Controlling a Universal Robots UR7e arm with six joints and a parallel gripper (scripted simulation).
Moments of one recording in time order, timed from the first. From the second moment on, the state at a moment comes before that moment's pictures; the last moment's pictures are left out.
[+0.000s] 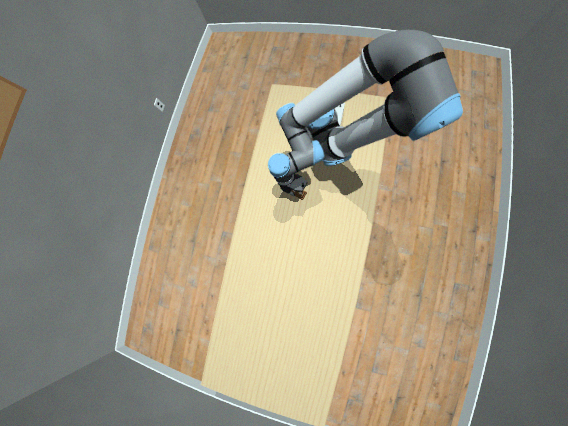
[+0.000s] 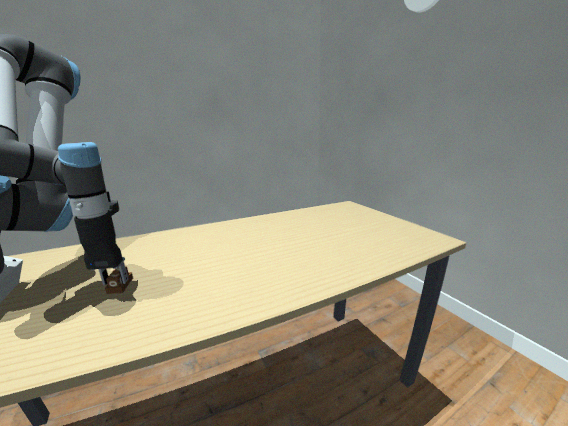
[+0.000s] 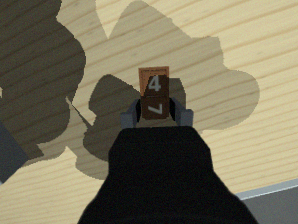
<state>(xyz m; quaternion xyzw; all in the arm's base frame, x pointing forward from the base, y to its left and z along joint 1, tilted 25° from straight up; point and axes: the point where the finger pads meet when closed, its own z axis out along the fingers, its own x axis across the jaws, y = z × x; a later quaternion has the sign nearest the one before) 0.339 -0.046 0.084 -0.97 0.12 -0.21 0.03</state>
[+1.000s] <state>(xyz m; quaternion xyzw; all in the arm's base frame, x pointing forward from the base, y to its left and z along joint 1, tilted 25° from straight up) 0.332 -0.047 0.102 -0.97 0.12 -0.21 0.03</state>
